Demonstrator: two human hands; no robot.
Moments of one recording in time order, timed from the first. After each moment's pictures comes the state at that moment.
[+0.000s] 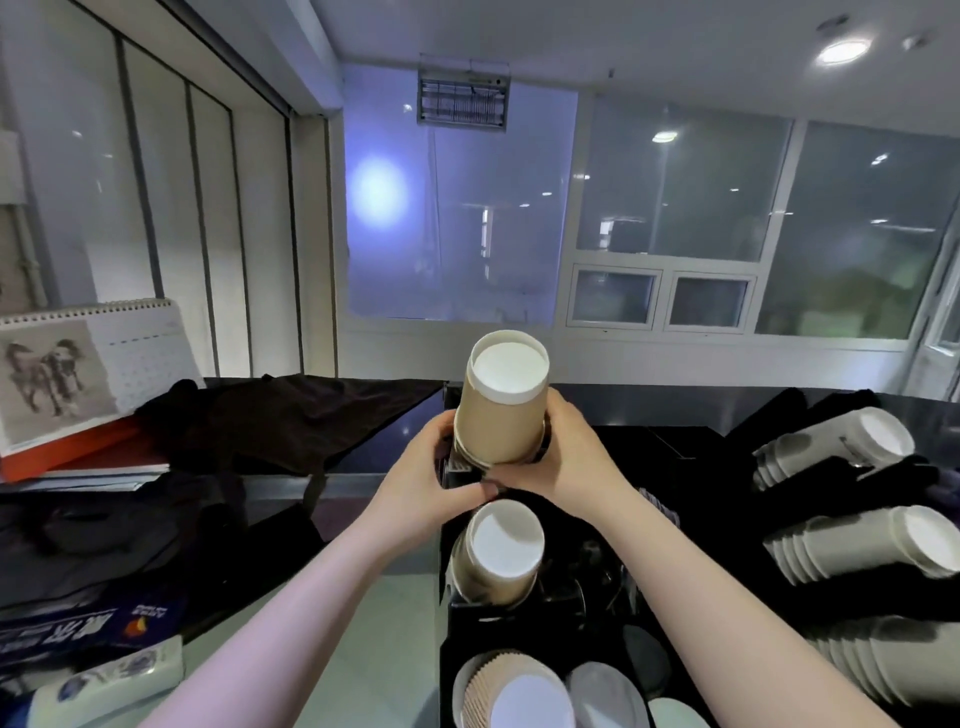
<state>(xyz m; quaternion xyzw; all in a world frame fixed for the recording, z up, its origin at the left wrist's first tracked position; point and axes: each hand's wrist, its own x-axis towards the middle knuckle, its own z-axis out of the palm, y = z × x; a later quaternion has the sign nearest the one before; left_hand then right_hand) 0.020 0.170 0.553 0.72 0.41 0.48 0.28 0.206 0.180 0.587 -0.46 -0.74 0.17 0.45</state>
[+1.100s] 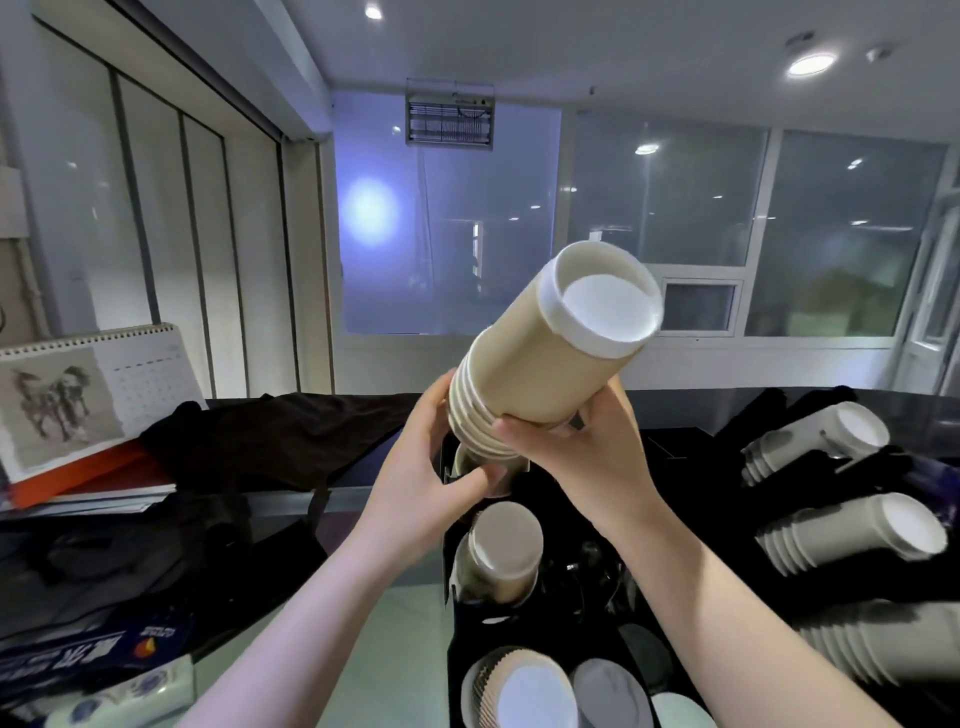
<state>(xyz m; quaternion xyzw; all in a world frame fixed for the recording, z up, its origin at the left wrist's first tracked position) 0.028 0.117 0.594 0.73 0.28 0.57 0.24 0.191 0.113 0.625 -0.27 -0.64 0.29 0.66</state>
